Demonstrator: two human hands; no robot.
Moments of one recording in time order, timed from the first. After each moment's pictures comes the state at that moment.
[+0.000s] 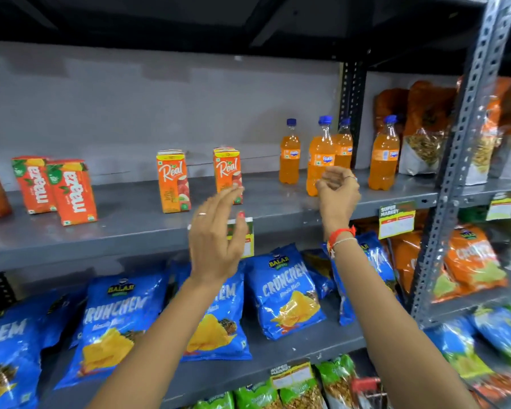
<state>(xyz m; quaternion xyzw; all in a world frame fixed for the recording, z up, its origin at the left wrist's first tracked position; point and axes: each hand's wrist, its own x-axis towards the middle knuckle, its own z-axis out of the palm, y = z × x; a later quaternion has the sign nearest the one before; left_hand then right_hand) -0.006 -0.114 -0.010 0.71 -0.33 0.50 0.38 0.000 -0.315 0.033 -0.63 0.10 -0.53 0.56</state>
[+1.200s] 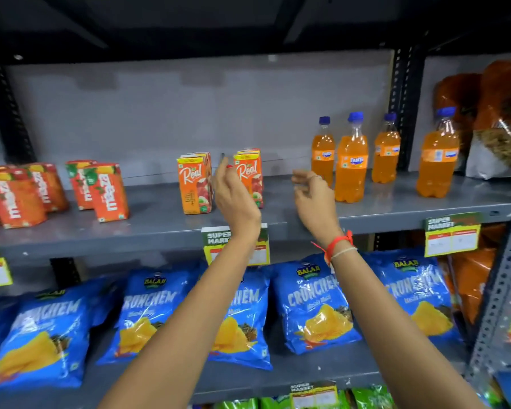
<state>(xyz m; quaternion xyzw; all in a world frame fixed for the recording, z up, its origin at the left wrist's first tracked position) 0.026 -0.174 0.044 0.56 -0.05 0.39 0.73 0.026 -0.281 0.036 -0.79 -0.06 -0.36 0.50</state>
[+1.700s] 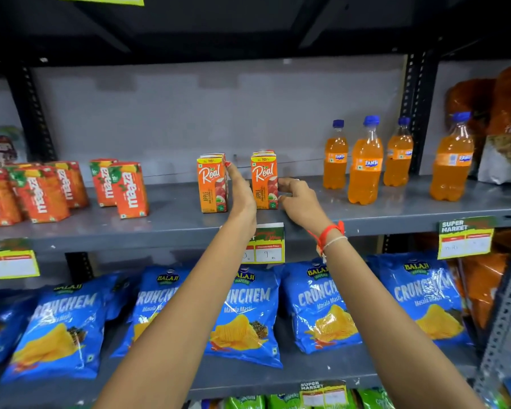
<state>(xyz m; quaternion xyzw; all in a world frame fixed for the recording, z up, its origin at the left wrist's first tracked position) 0.049 -0.142 0.051 0.58 -0.02 0.10 0.81 0.025 -0.237 0.048 -0.84 -0.10 -0.22 0.48</state>
